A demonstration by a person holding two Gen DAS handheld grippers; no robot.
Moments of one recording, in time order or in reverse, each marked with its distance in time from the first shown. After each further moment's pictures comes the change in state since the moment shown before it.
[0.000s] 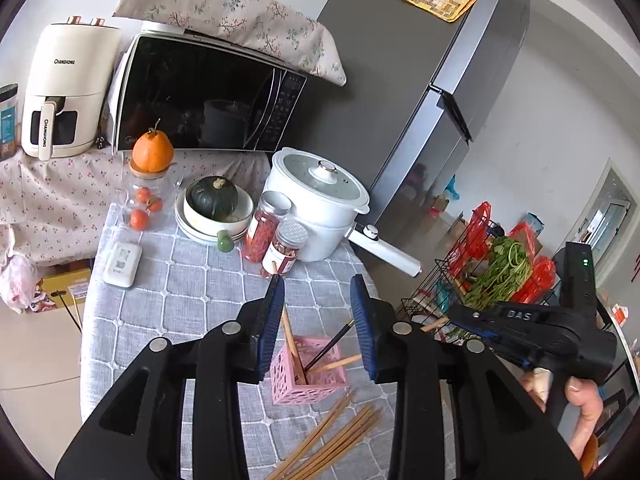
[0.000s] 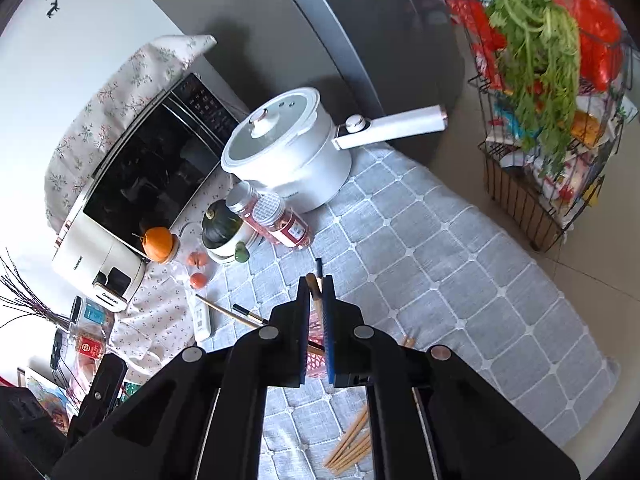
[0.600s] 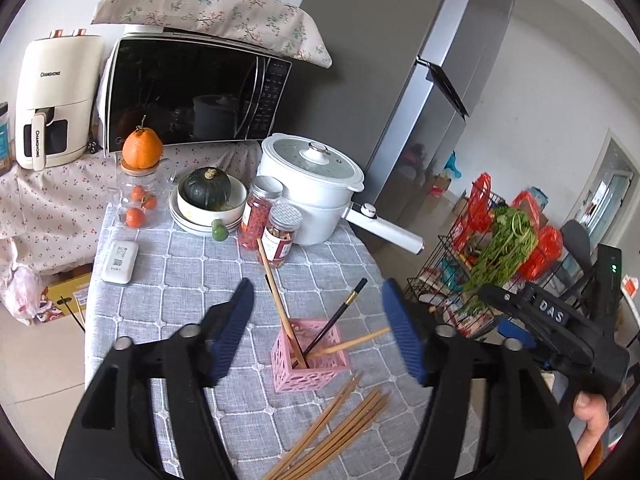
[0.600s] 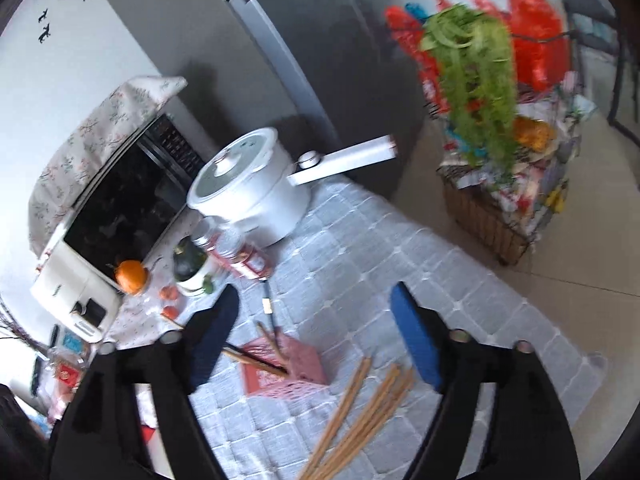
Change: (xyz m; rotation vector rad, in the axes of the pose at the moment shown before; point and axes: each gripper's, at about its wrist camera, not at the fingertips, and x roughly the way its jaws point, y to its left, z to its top) left arm 0.007 -0.023 -0.022 0.087 0.041 0.023; right arm -0.033 -0.040 -0.024 0.035 -0.191 -0.120
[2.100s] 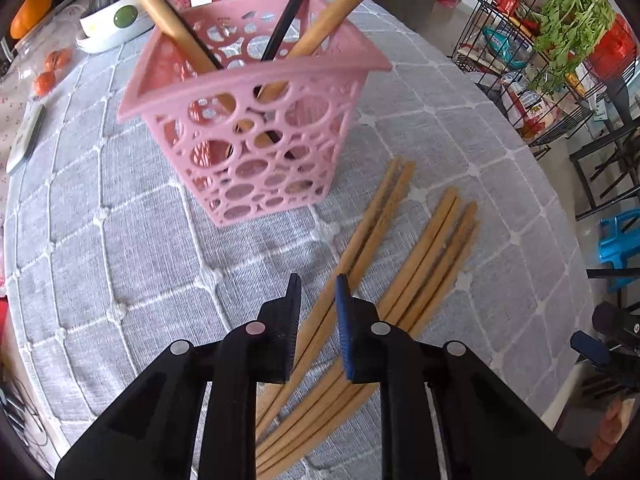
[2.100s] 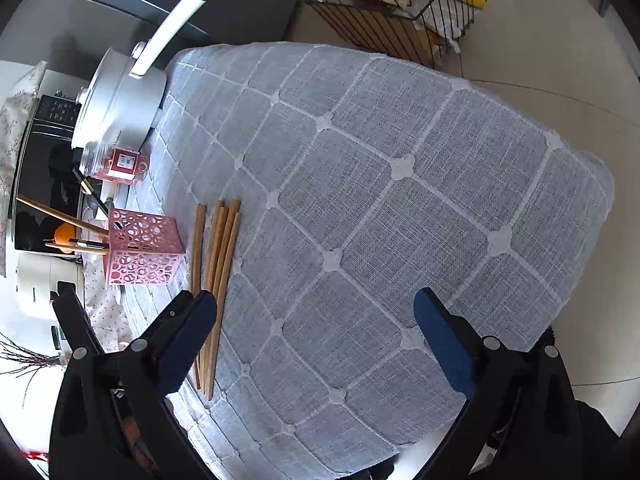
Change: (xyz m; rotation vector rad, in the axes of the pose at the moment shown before) left arm 0.176 -0.013 -0.159 0.204 0.651 0.085; right arm 0.040 -0.188 -0.125 0.333 0.466 -0.048
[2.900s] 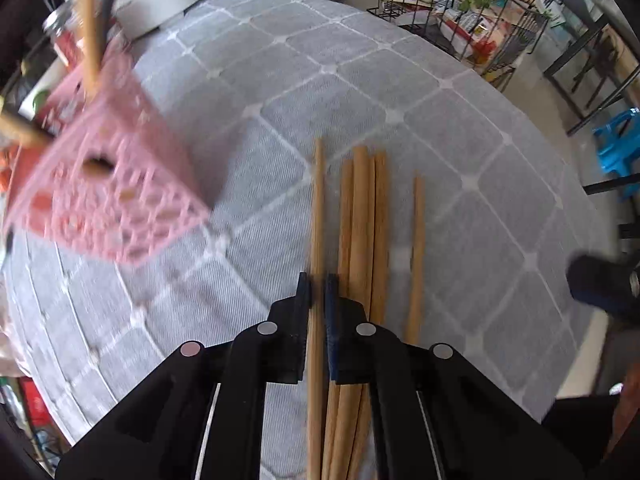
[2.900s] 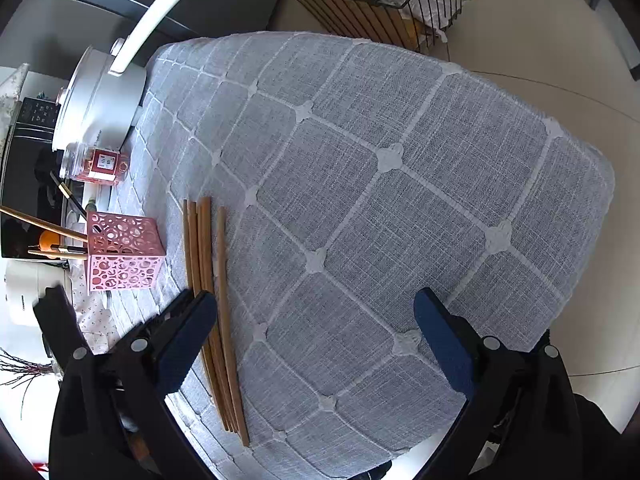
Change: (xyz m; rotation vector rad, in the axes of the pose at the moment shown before) left arm 0.030 -0.083 0.013 0.292 0.054 0.050; right arm 0.013 -0.003 0.003 0.029 0.026 -0.050
